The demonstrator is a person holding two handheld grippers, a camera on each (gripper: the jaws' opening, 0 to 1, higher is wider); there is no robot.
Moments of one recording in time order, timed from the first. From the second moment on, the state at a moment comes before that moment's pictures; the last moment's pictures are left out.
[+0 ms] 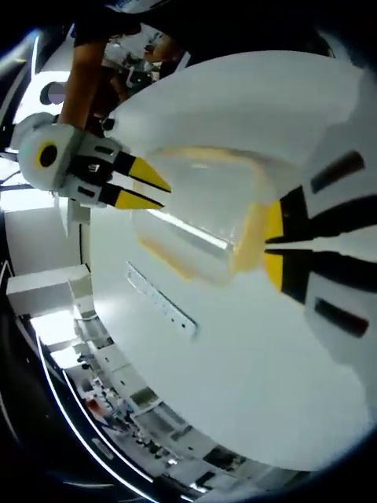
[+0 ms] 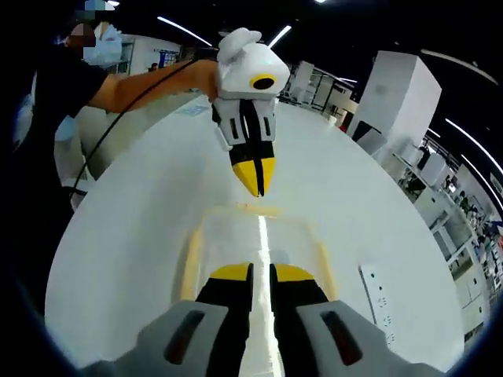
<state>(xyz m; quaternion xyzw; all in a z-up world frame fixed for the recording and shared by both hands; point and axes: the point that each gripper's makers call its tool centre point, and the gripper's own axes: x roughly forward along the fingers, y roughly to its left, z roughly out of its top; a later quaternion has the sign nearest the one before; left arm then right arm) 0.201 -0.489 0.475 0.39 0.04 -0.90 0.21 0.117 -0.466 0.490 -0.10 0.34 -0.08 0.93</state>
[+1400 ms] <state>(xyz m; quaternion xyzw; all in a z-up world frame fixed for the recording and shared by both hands) 0.190 -0.484 0.459 0.37 0.05 -0.91 0.18 0.167 -0.464 0.478 -0.08 0.35 -0.06 0.93</state>
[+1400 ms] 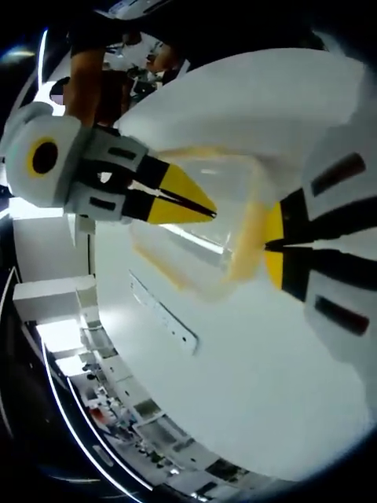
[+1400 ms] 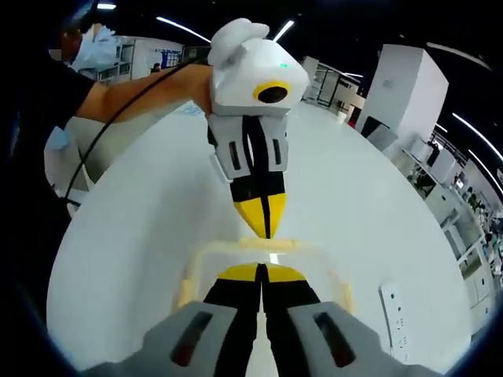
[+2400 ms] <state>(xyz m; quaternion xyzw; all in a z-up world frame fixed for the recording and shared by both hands) 0.183 -0.483 0.455 0.40 -0.02 -0.91 0.08 0.165 -0.457 0.479 -0.03 0.33 -0.06 0.94</state>
